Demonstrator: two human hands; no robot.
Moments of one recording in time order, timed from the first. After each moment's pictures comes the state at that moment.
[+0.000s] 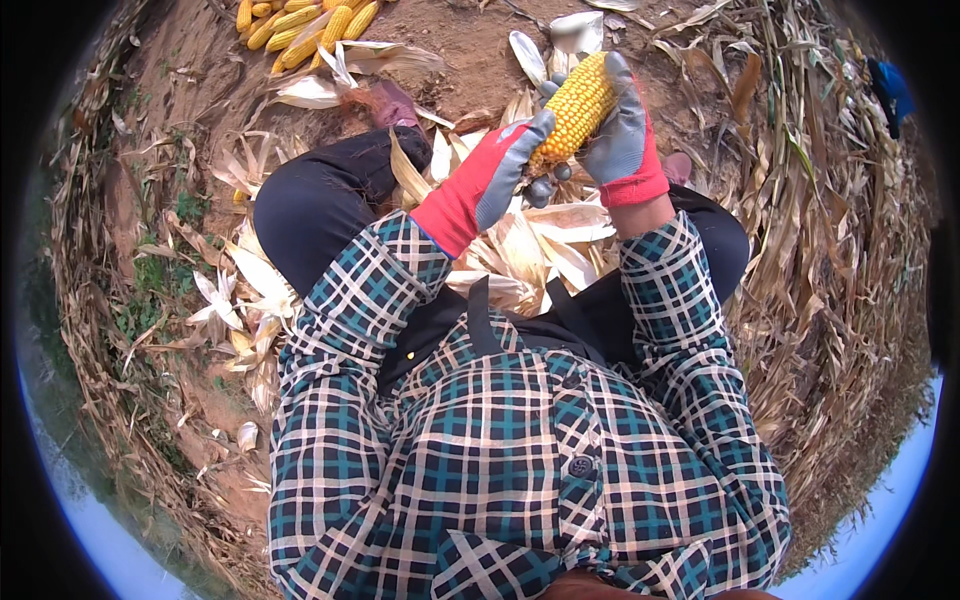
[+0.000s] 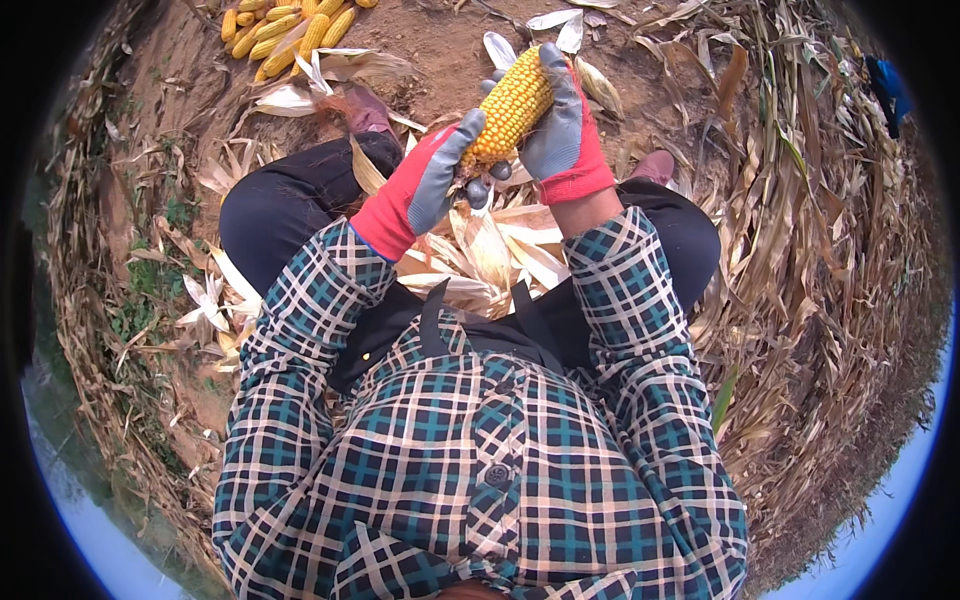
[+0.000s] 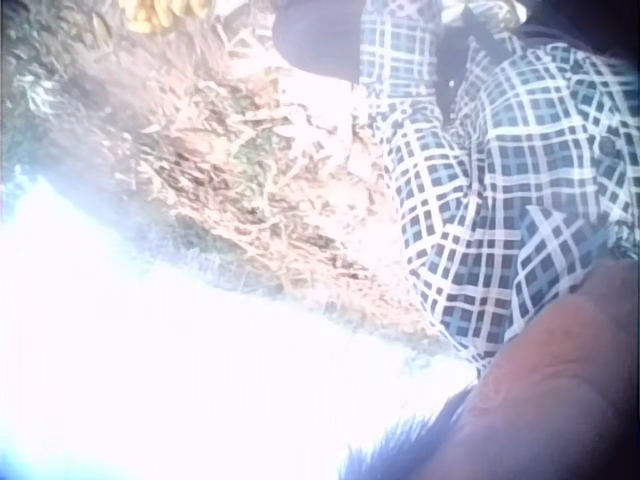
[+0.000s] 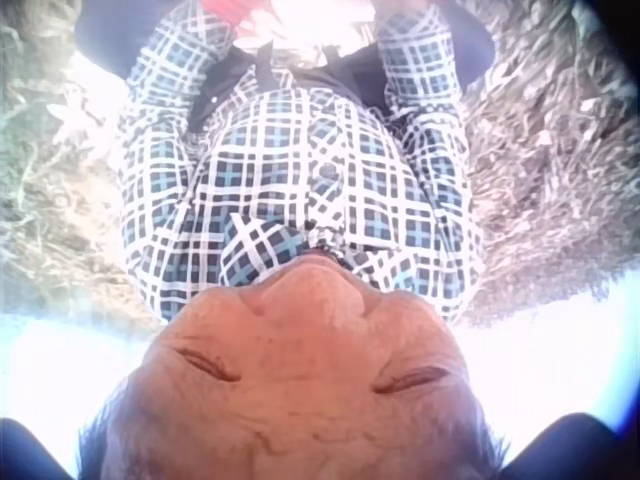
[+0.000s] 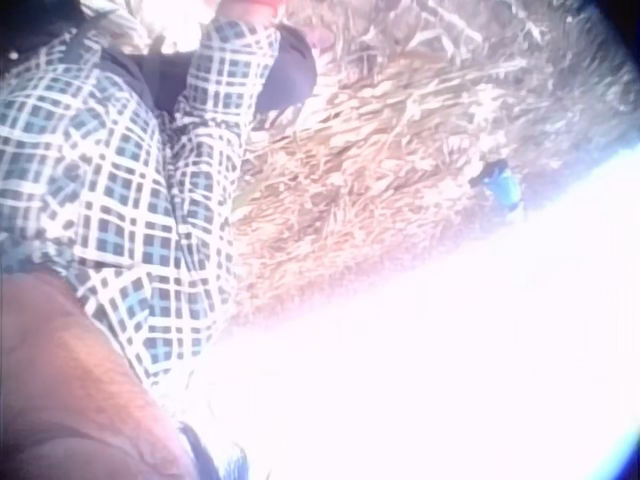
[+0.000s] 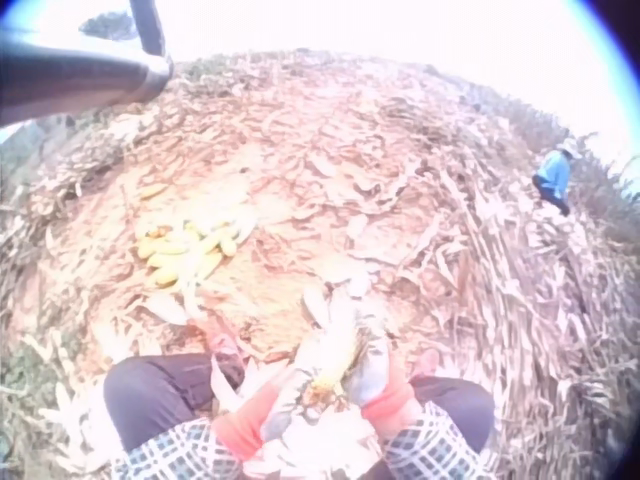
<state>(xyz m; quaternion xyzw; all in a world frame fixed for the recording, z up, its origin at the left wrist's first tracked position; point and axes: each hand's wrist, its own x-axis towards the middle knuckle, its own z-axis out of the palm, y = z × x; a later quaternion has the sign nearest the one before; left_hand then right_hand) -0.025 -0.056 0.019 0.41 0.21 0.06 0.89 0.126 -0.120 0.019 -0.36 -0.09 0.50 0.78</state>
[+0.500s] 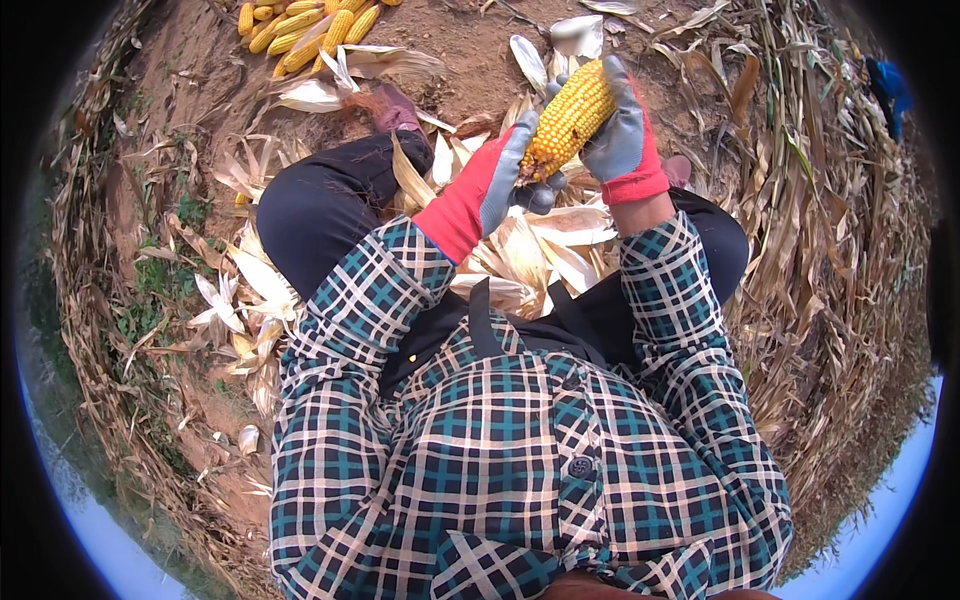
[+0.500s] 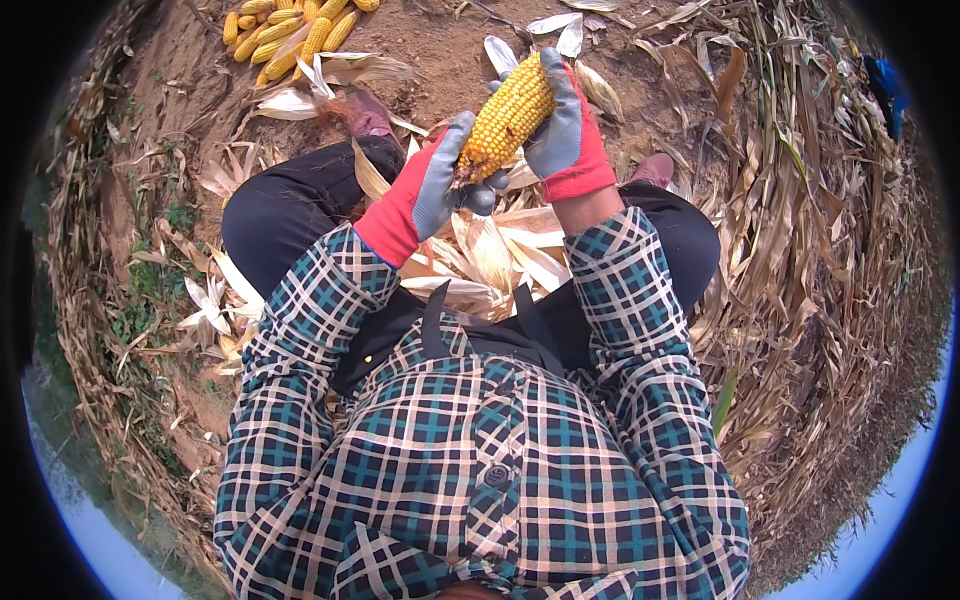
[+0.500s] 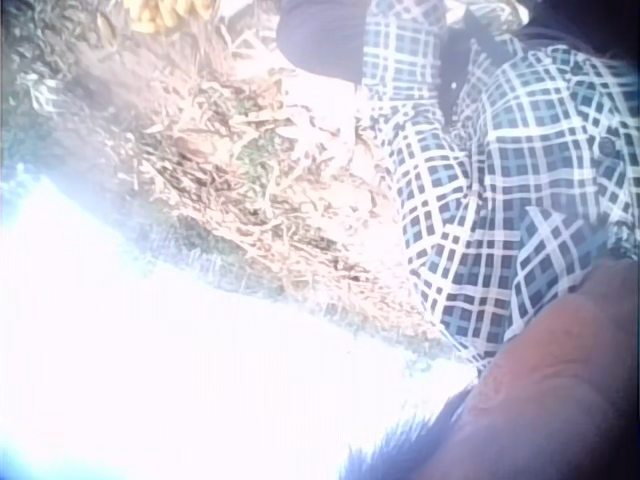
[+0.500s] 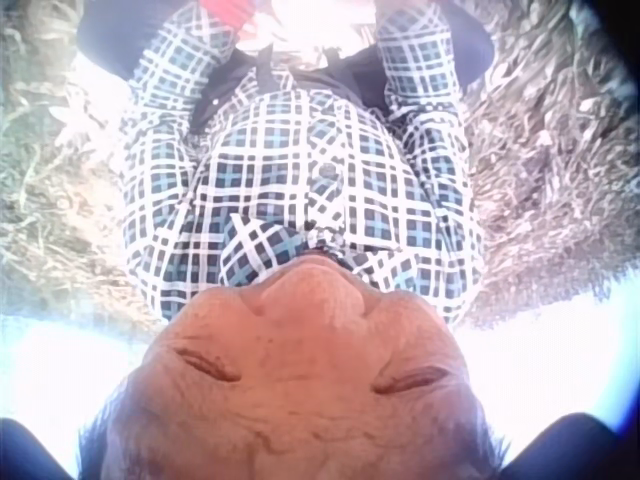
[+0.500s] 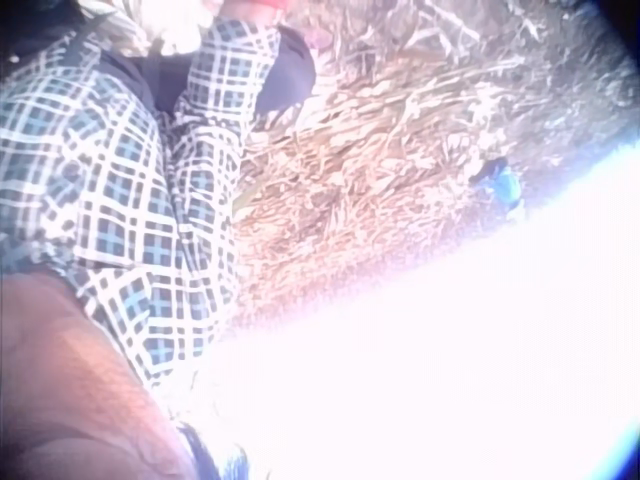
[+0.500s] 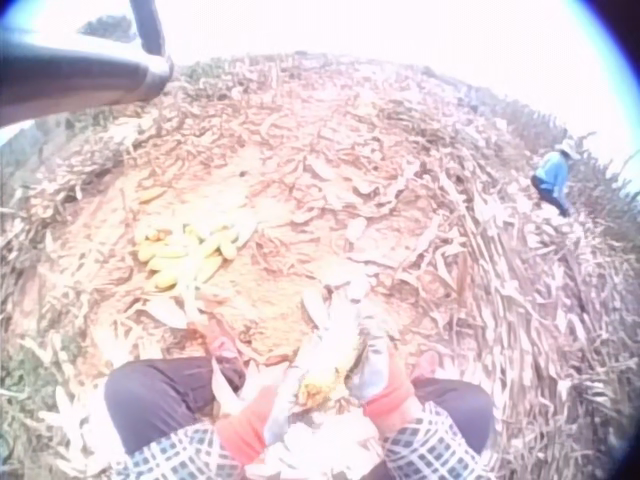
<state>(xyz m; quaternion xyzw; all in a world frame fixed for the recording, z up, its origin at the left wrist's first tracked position) -0.024 -0.064 0.009 0.38 0.28 0.10 0.87 0.136 -0.118 0.007 -0.38 -0.10 0.49 0.78</state>
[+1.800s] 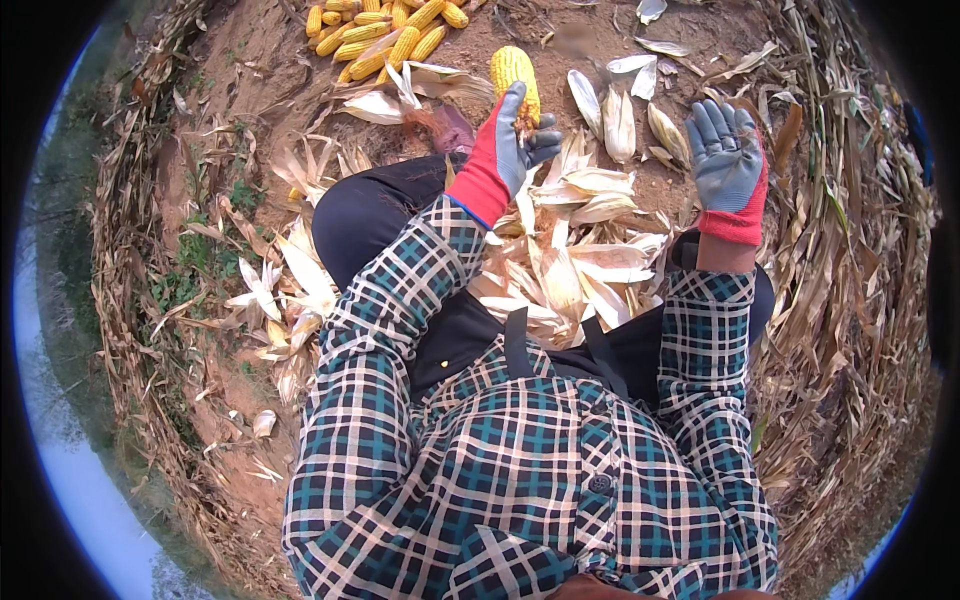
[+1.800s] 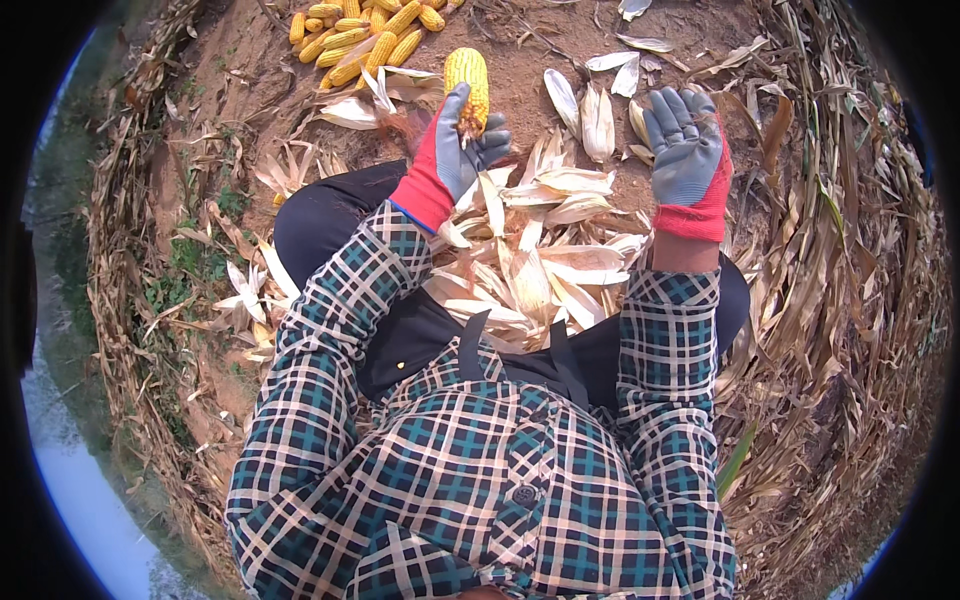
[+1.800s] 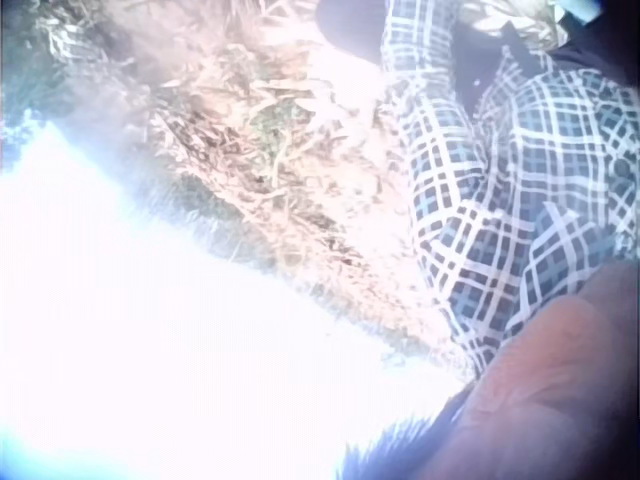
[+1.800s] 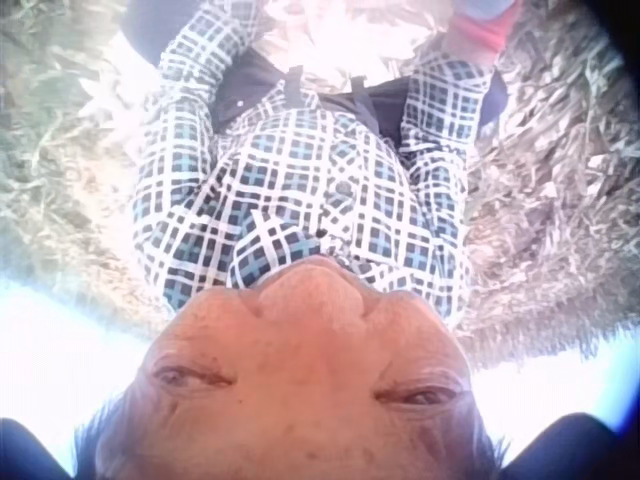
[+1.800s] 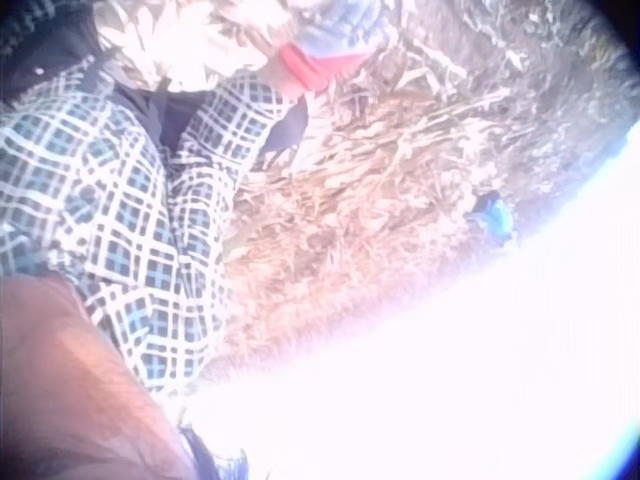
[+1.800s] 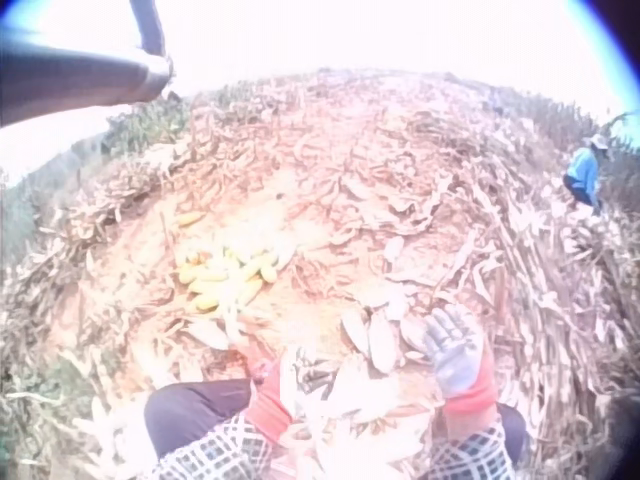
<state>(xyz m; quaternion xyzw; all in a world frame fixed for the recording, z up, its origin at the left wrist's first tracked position) -0.019 0.019 -0.017 0.25 0.35 0.27 0.86 0.190 -0.133 0.053 -0.45 -0.04 0.31 0.84</state>
